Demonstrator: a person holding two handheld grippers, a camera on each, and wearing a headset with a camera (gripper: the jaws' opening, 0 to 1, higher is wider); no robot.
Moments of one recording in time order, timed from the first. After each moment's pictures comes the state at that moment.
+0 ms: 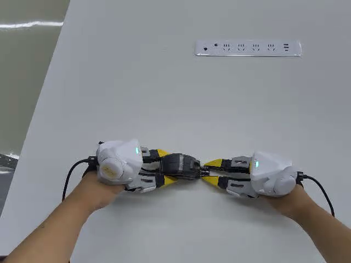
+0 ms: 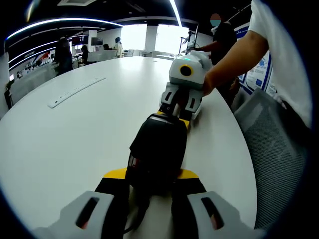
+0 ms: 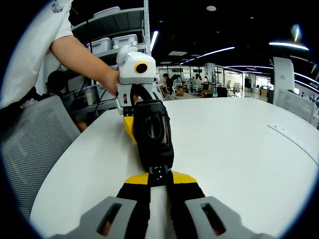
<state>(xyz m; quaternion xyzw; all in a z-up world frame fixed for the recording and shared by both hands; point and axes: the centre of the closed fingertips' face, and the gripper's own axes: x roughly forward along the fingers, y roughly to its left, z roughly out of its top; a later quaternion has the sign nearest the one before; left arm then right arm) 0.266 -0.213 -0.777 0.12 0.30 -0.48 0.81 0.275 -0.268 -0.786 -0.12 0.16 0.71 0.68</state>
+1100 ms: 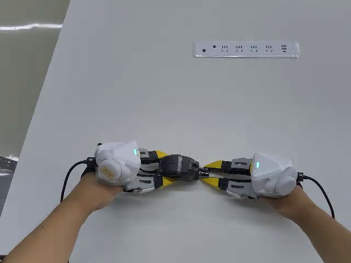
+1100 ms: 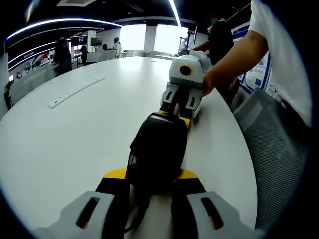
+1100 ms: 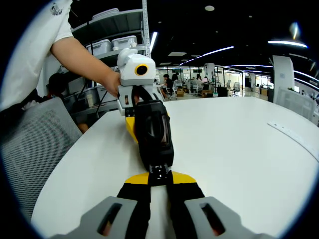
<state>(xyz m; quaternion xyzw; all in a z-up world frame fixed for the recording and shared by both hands) 0.266 -0.212 -0.777 0.12 0.30 -0.49 0.81 0.272 -0.271 -0.786 -0.11 0.16 0.71 0.68</state>
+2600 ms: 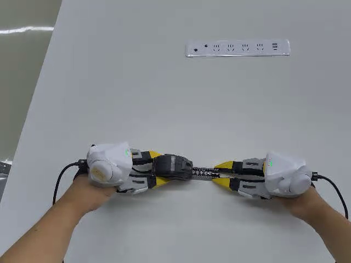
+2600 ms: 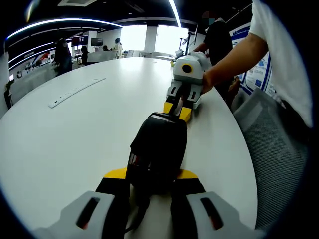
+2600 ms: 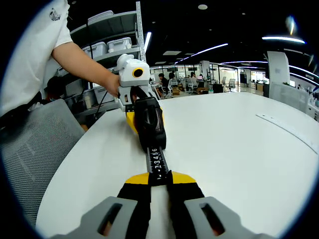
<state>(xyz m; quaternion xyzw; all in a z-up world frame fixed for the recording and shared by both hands) 0.266 -0.213 -0.777 0.12 0.30 -0.49 0.81 0.279 -0.315 -0.786 -0.10 0.18 0.70 0.69</state>
